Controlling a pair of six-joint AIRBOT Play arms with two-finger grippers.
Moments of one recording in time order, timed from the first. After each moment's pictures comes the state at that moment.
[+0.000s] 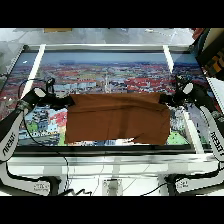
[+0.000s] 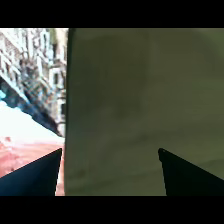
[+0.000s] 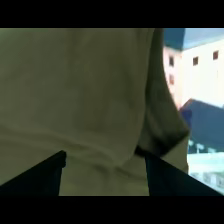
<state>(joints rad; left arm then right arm) 0.08 -1.60 1.21 1.09 -0.86 -1.33 -0.14 -1.57 1.27 -1.37 0.99 1.53</state>
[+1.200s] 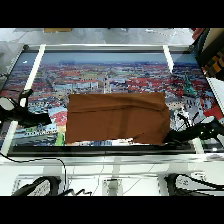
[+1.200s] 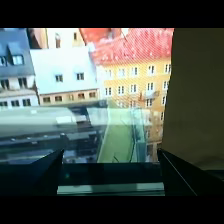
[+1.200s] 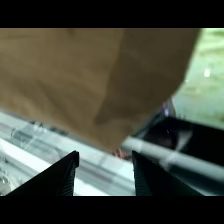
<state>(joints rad) 0.27 -1.16 0.94 1.39 -1.22 -1.29 -0.52 -1.35 0.67 -1.06 1.36 0.98</state>
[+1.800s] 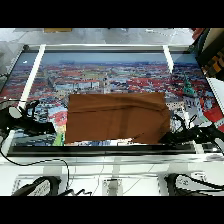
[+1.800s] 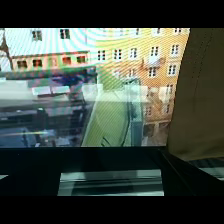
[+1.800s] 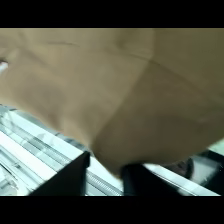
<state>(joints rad) 0.27 -1.15 0.81 1.39 -1.20 -1.29 -0.52 -1.34 0.59 -0.92 1.34 0.81</state>
